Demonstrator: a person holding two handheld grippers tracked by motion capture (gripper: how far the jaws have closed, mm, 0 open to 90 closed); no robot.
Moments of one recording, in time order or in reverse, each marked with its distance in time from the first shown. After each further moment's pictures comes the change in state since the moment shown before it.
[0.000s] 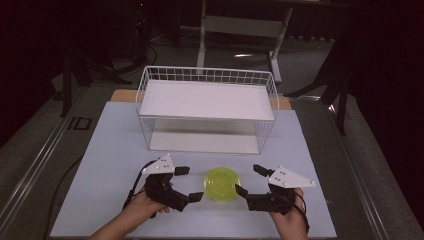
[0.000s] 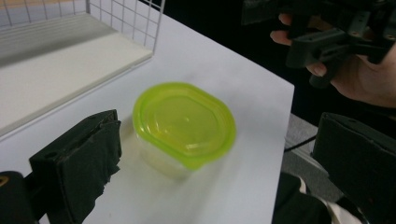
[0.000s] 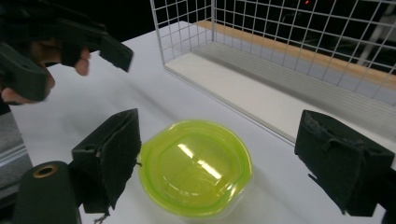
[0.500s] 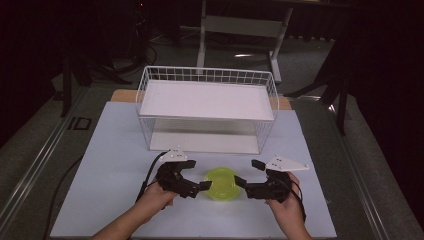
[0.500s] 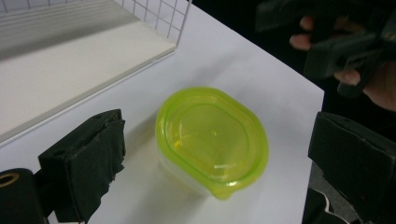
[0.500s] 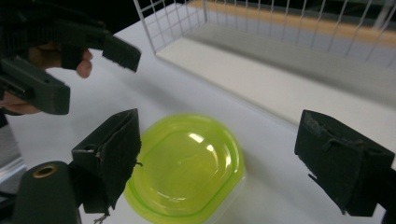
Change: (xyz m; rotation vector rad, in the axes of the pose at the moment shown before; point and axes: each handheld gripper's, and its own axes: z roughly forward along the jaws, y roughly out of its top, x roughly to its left) left arm 0.014 0.013 0.032 0.065 0.059 -0.084; right arm -0.024 0.001 0.022 0.084 0.028 0.116
